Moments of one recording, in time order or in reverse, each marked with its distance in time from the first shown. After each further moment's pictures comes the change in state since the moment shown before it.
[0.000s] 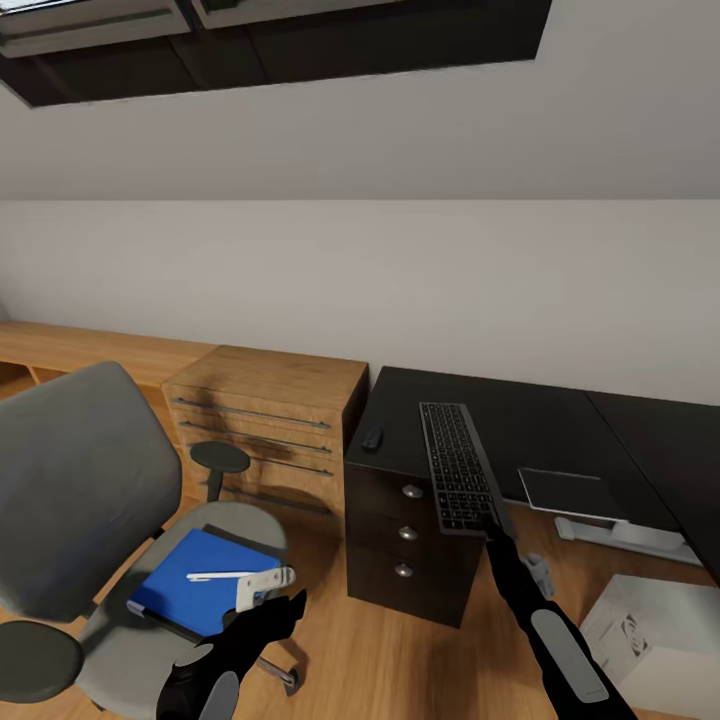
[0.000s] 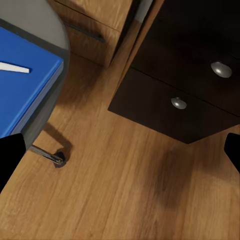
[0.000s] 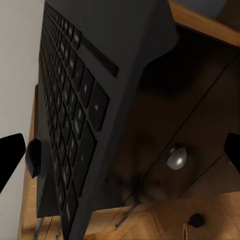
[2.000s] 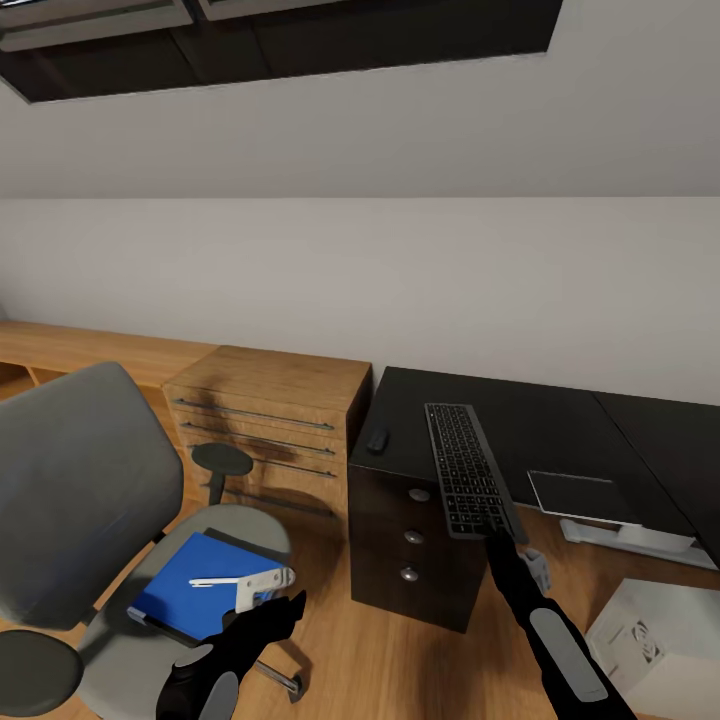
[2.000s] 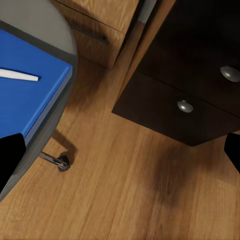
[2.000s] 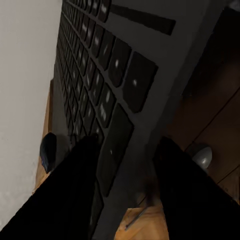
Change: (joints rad) left arm 0.000 0.002 0.000 0.004 0.000 0.000 -0.001; right arm 0.000 0.002 0.006 -0.009 0.000 0.000 0.053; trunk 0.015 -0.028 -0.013
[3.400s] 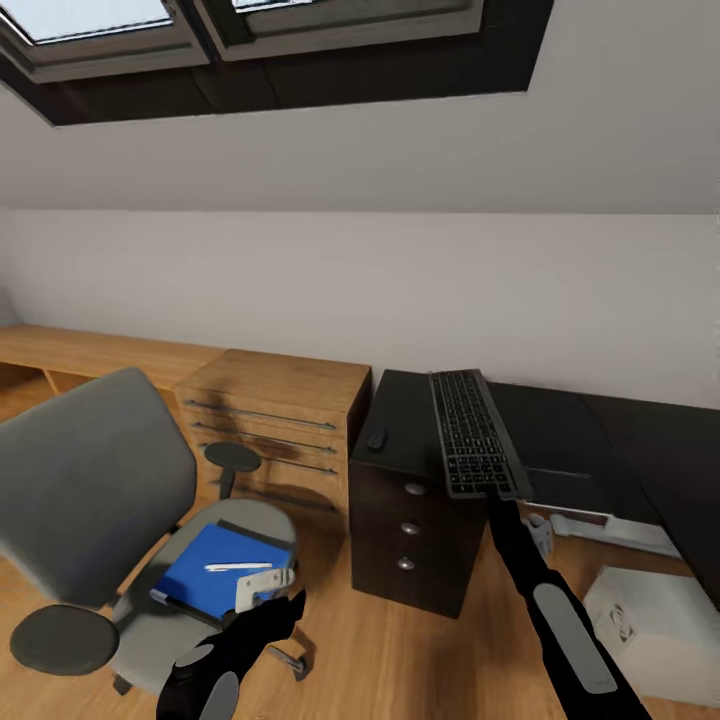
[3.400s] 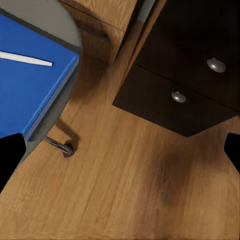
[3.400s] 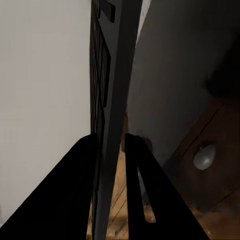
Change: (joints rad) left arm 0.000 -0.002 0.000 0.000 -0.004 -0.002 0.006; right arm 0.019 0.011 -0.002 -0.227 0.000 -0.004 -0.002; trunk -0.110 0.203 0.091
